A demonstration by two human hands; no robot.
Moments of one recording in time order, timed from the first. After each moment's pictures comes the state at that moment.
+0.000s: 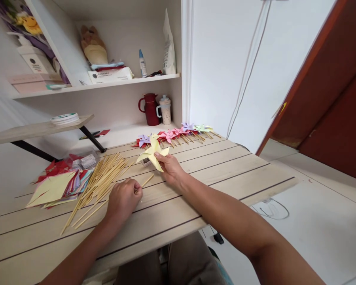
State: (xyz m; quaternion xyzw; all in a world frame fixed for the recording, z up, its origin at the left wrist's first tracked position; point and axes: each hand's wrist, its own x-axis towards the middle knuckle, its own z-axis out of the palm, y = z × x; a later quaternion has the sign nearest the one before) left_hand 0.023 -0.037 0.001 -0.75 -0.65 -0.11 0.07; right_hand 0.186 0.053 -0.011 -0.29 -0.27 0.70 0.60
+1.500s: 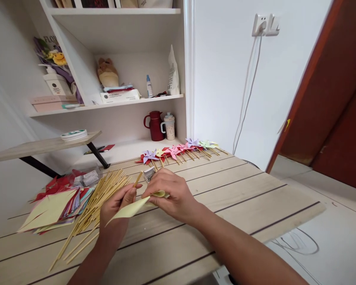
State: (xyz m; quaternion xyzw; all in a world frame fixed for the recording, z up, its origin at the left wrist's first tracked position) left_hand 0.019 -0.032 0.015 -0.60 -0.46 -0.61 -0.24; right_hand 0.204 -0.008 0.044 -0.08 -0.78 0.13 0.60
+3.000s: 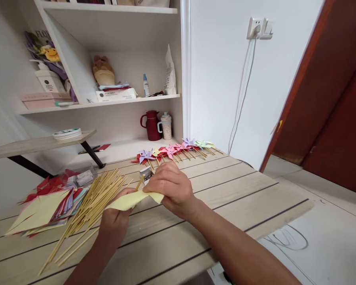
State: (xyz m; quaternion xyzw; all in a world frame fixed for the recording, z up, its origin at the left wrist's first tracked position) left_hand 0.023 -0.037 0.012 -0.68 -0.42 -0.55 -0.23; right_hand 0.213 -0.004 0.051 -0.05 -0.77 -0.09 0.64
